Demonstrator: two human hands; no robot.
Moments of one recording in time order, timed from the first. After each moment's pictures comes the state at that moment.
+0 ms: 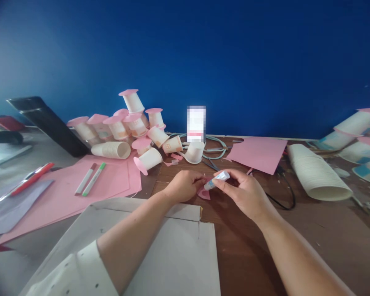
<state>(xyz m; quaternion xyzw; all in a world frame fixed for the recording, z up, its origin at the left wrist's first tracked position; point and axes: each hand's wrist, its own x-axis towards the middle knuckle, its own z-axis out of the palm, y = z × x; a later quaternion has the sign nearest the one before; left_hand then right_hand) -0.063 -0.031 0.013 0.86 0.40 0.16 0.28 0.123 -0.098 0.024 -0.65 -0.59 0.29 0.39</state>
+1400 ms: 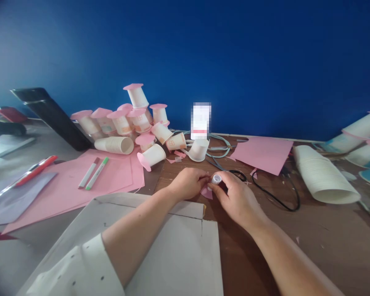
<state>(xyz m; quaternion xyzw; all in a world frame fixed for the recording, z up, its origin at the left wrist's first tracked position) -0.061 -0.027 0.008 0.86 0.40 0.15 0.27 0.105 -0.098 0.005 -0.61 -0.73 0.12 0.29</state>
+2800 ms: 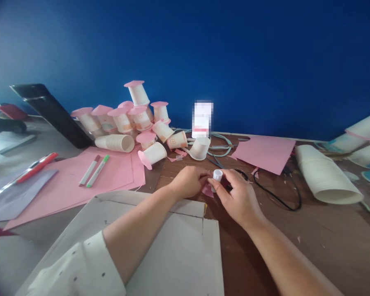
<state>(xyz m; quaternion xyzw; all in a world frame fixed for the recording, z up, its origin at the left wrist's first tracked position) -0.063 -0.028 0.012 0.85 0.40 0.15 0.29 0.101 -0.097 -0.002 -0.57 -0.72 0.03 0.40</state>
